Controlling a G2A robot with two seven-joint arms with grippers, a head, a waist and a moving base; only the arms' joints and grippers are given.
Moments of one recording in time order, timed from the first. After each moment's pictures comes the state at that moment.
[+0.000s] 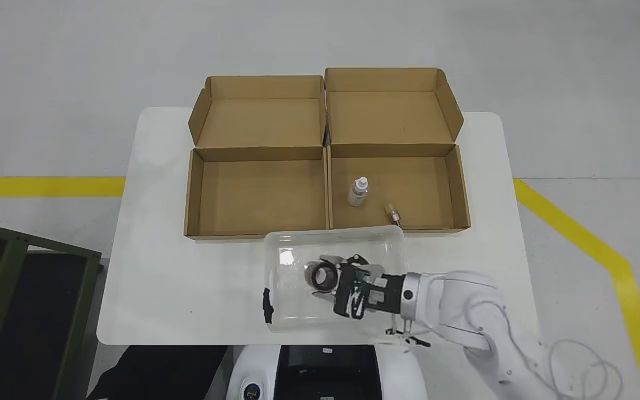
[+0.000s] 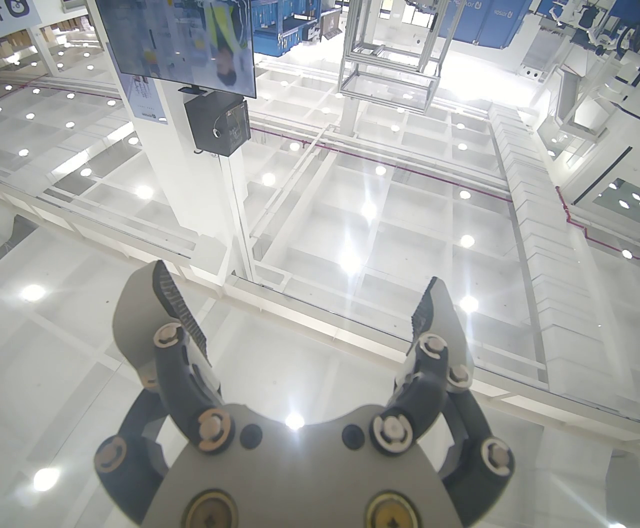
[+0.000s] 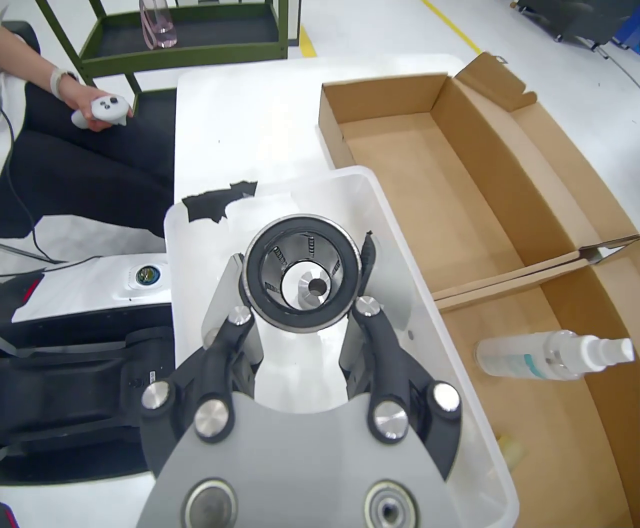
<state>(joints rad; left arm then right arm) -0.37 -0.34 -0.25 -1.16 3.07 0.41 0.06 -1.34 -1.04 1.07 -2.08 -1.21 -0.70 0.41</state>
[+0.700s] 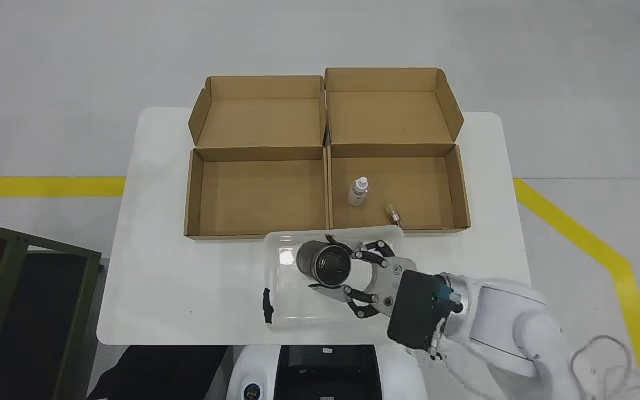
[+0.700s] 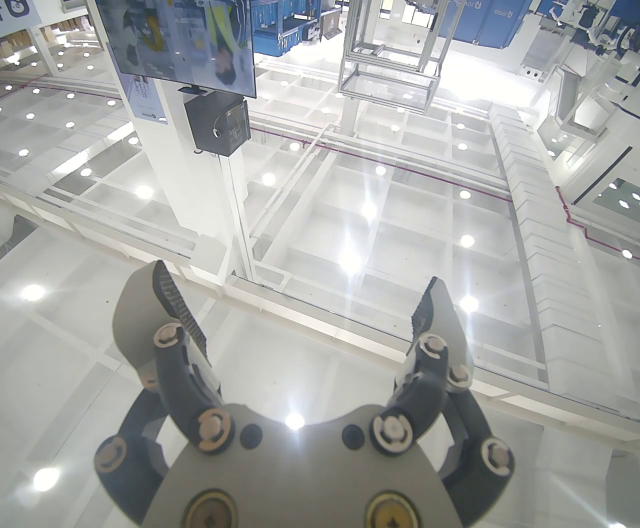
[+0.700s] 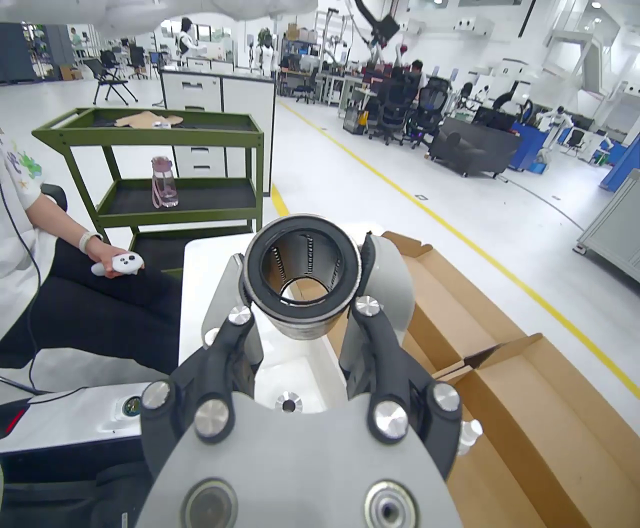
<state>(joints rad) -0.37 -0.34 -0.25 -1.16 3.07 0.41 0.06 -1.40 -1.04 1.21 -2.31 -1.10 -0.64 0.16</state>
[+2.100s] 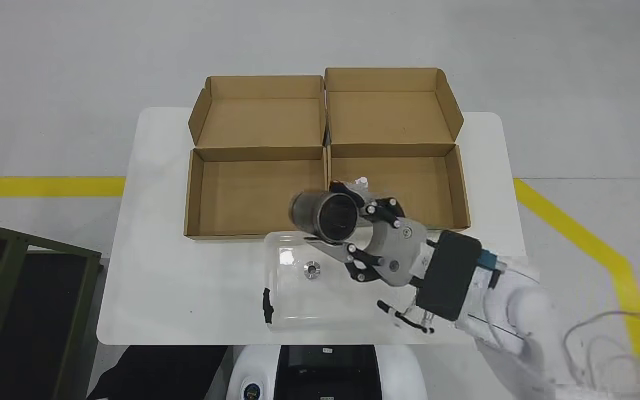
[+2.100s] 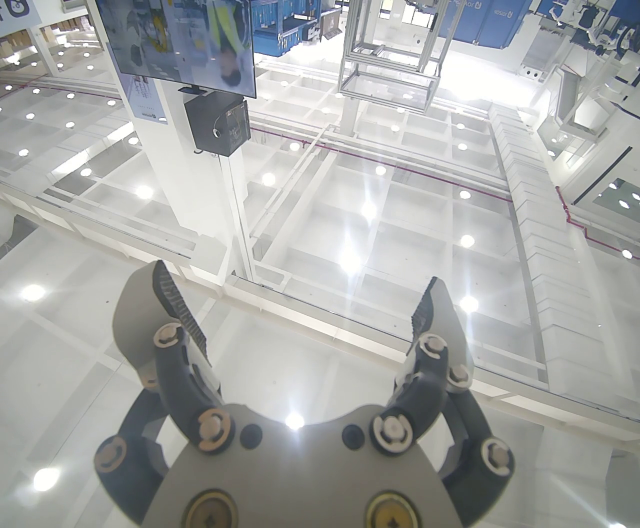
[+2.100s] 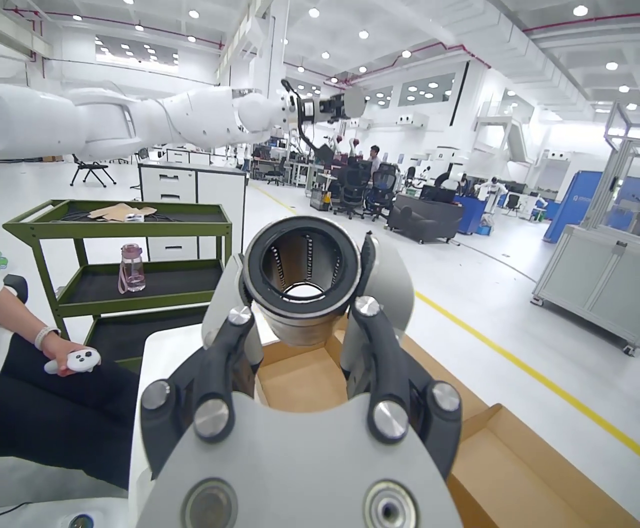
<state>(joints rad) -0.37 -0.34 -0.25 -1.16 3.07 0.41 0.06 -1.23 -1.09 1.13 -2.24 -1.07 -0.49 0.03</state>
